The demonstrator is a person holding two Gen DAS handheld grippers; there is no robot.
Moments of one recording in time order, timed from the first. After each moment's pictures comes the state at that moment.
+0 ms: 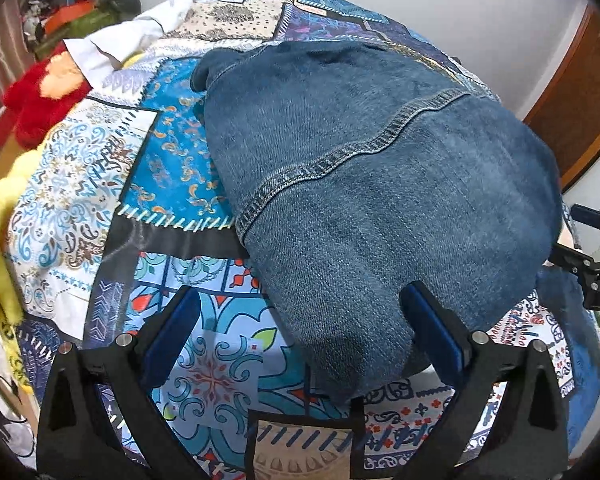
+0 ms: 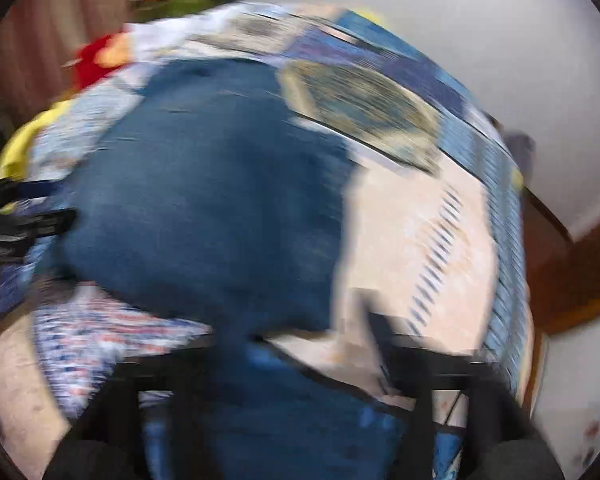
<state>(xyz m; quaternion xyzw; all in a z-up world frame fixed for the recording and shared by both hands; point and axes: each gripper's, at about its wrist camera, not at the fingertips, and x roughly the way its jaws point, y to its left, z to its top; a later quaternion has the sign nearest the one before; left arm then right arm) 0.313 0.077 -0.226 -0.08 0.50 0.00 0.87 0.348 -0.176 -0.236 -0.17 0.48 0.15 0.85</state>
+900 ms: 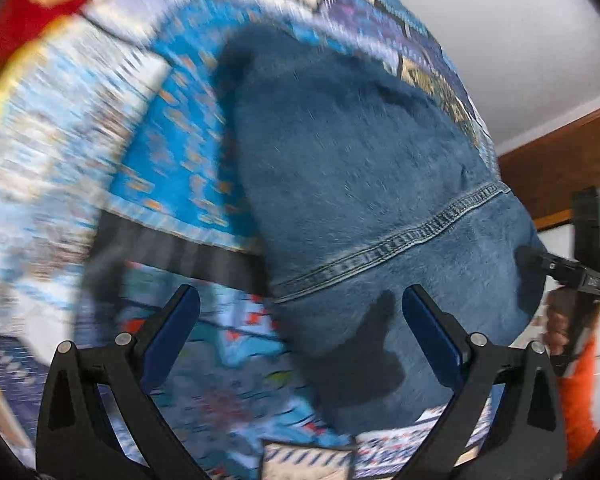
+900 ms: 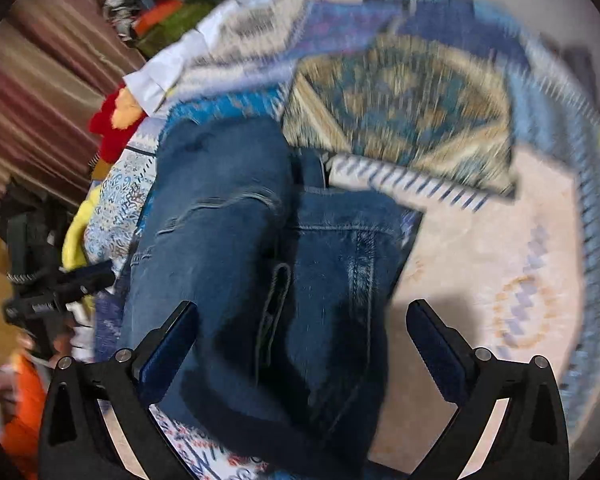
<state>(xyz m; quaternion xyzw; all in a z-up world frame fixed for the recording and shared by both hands) 0.382 0.160 -0.244 -0.27 0.57 -0.07 0.77 0.475 -0.131 -0.236 0.05 0.62 0.30 0.72</state>
